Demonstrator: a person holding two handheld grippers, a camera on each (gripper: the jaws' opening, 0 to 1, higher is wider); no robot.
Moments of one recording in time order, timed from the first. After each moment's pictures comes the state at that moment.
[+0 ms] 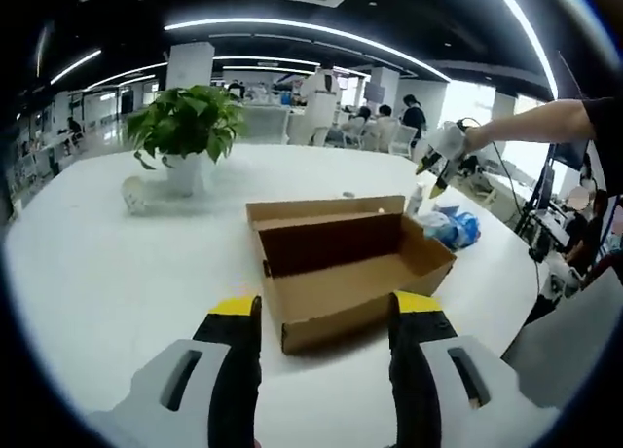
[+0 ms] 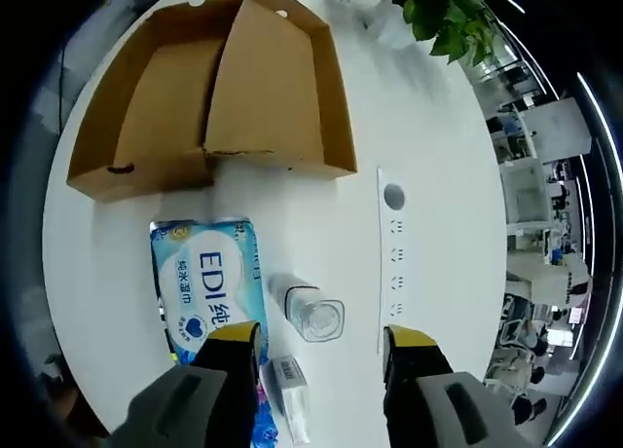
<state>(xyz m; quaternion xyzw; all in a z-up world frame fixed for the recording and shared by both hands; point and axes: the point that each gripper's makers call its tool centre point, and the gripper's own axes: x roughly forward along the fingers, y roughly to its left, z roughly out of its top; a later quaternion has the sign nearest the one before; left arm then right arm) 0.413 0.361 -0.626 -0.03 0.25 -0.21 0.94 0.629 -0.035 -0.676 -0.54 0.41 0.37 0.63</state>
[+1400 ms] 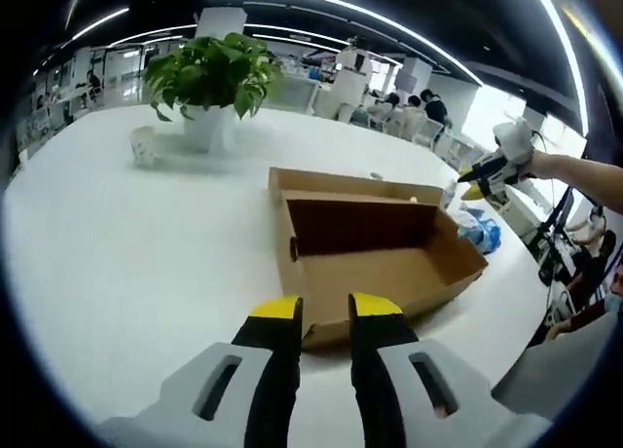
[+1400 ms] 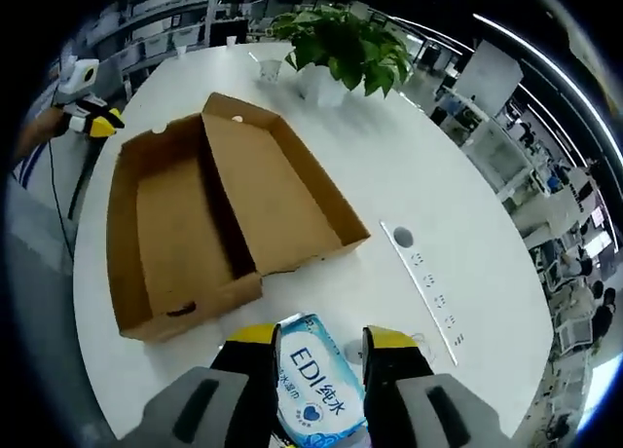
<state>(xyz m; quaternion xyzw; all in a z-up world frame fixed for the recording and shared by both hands) 0.441 0.379 -0.666 -0.09 0.31 -0.17 0.93 0.584 0.033 -0.668 -0.32 0.39 0.36 0.79</state>
